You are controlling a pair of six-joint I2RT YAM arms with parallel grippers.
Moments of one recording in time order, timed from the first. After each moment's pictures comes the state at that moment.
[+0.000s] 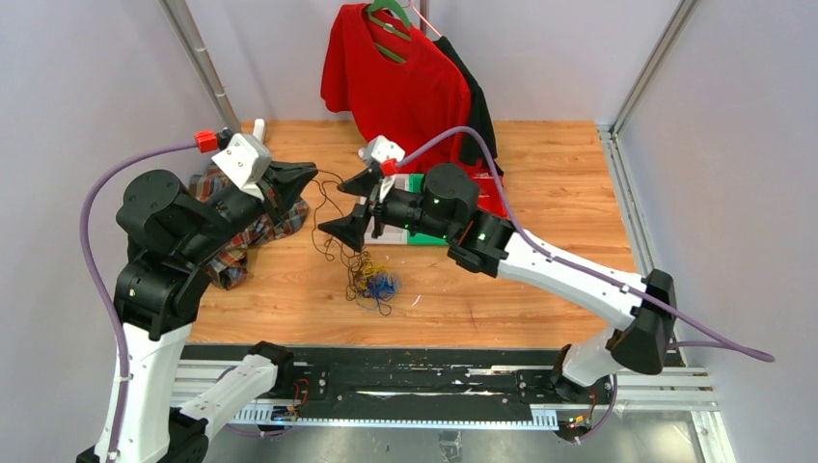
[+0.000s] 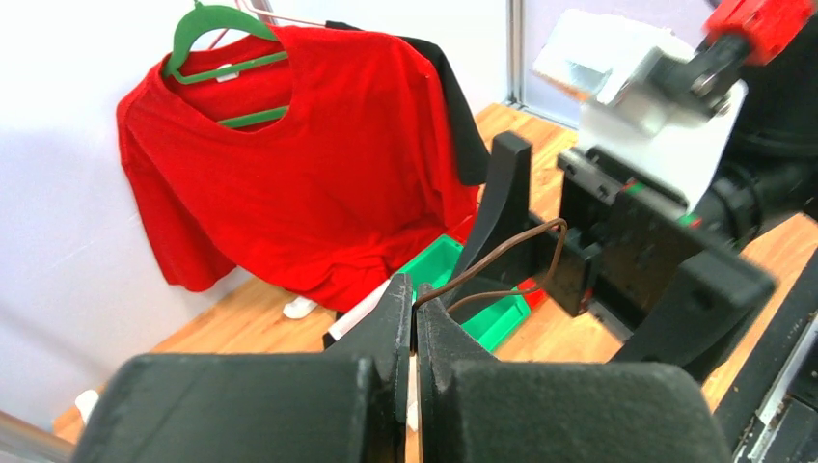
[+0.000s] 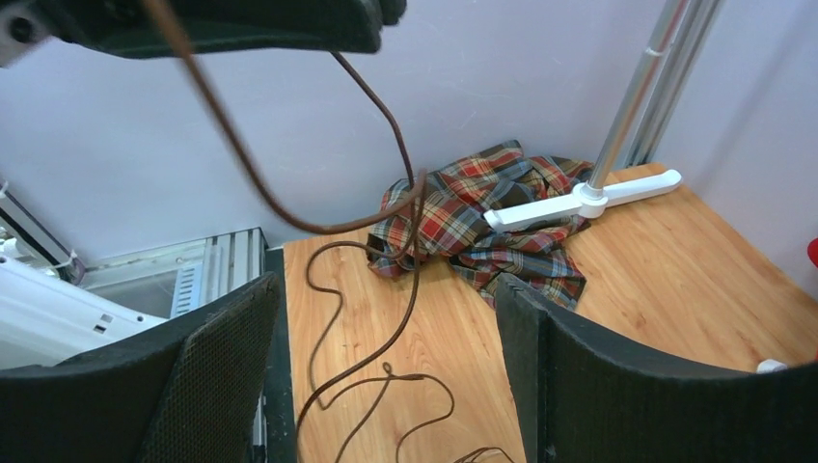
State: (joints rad) left arm -0.33 0.86 1.51 -0.60 0.43 0.16; right arm 1.06 1.47 1.41 0.15 -0.27 0.05
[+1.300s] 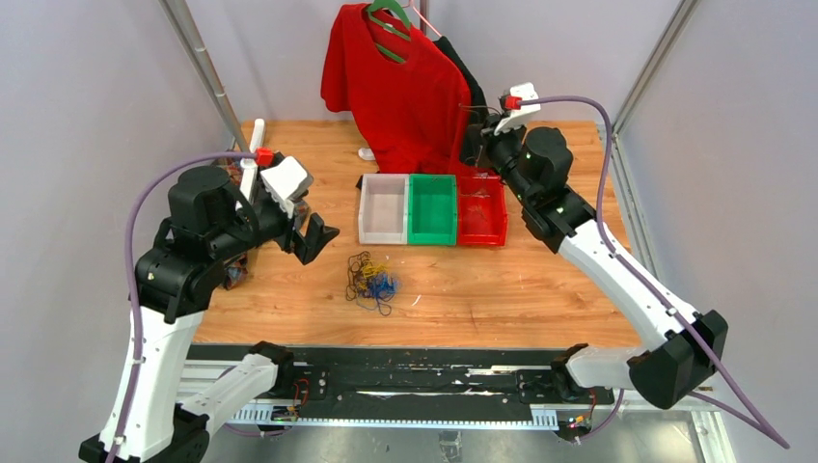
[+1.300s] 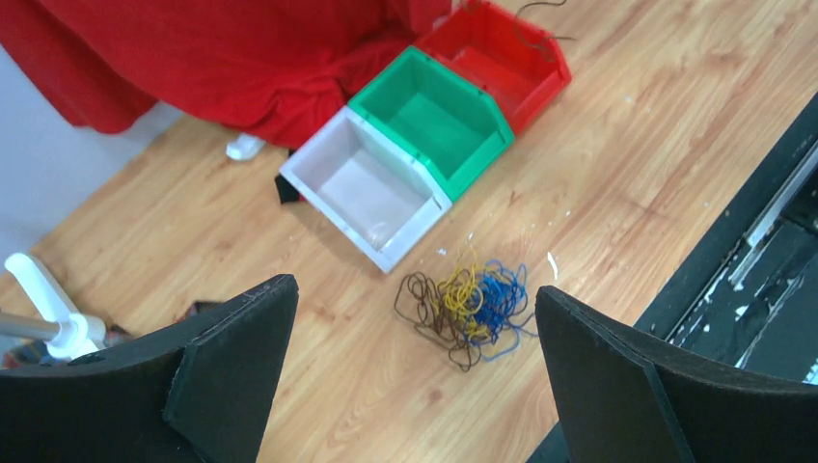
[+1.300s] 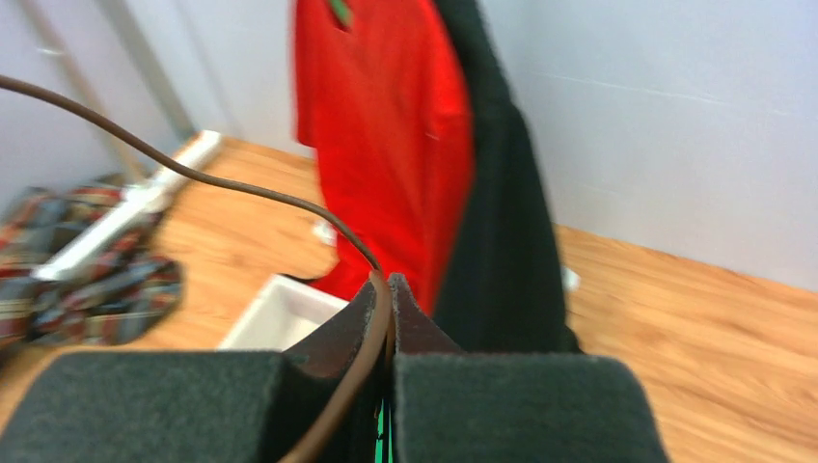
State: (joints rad) left arm -0.33 0.89 1.47 -0.93 0.43 0.30; right arm 0.57 1.27 1.25 0.07 0.09 0.06
